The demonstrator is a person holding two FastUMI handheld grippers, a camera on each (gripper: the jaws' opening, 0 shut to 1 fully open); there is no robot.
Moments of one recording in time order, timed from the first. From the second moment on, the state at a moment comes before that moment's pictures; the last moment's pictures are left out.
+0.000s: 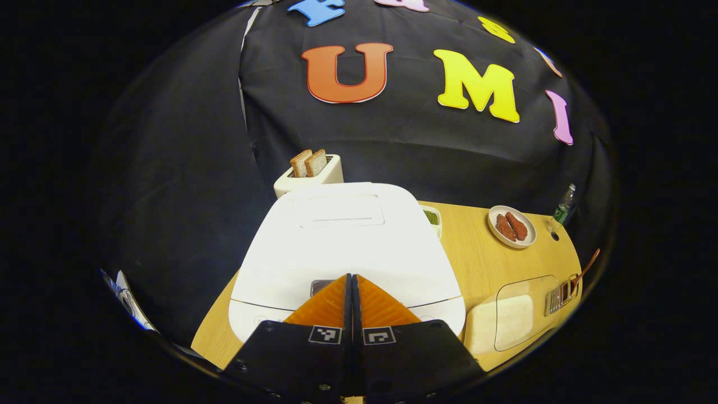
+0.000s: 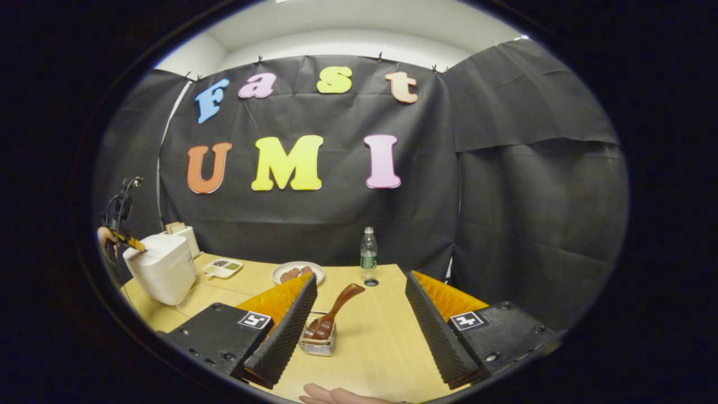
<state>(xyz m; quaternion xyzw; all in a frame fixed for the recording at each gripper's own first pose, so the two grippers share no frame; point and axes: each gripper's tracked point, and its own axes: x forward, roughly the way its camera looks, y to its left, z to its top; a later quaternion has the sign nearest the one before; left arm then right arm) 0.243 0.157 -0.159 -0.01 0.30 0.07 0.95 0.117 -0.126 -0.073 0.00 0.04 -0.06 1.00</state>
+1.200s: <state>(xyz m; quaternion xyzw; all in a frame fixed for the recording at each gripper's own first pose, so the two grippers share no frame) 0.109 0.107 -0.036 -0.01 0.06 0.05 1.00 0.217 -0.102 -0.179 0.13 0.13 0.02 0.98</state>
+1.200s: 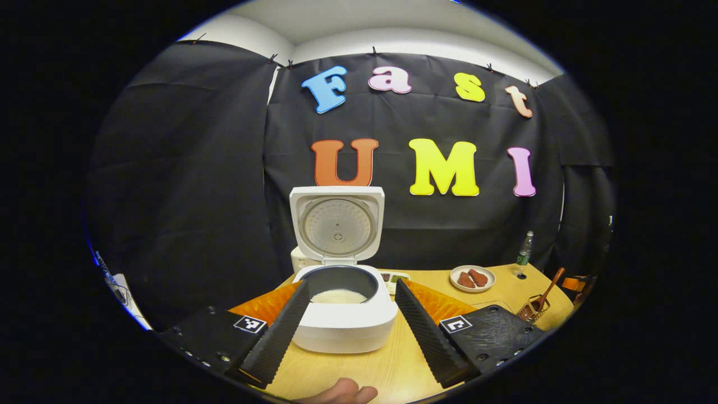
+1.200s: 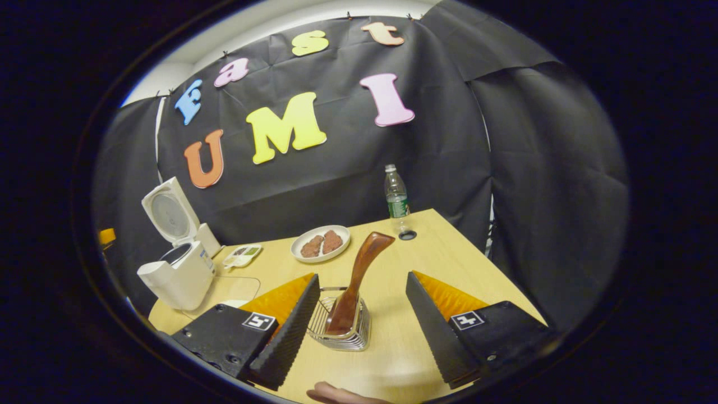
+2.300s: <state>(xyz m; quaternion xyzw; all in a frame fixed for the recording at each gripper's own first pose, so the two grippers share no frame) 0.041 0.097 -0.111 -0.01 0.05 -0.01 1.00 0.328 -0.081 -0.240 0.23 0.18 0.00 0.96</state>
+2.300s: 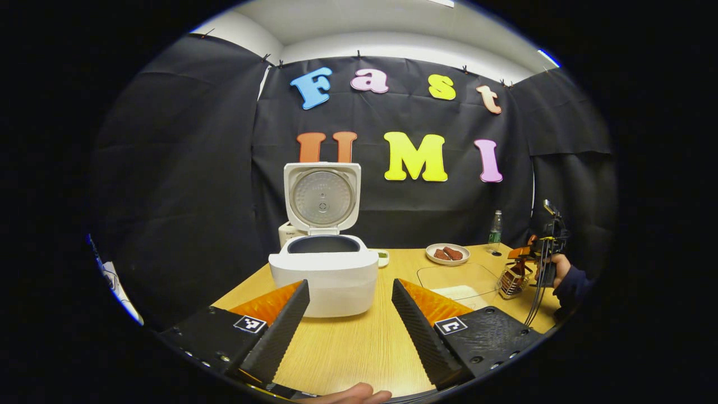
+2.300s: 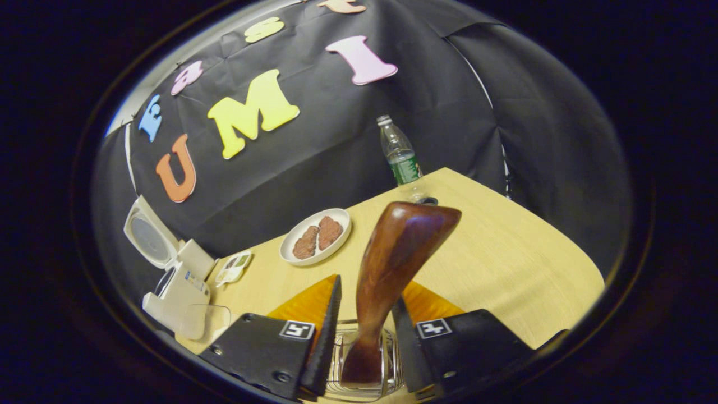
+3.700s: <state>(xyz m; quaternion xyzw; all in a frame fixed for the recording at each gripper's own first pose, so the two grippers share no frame) 0.032 0.090 -0.097 -0.02 0.01 -0.04 1.00 0.251 0.071 -0.082 0.05 0.04 0.07 1.00</state>
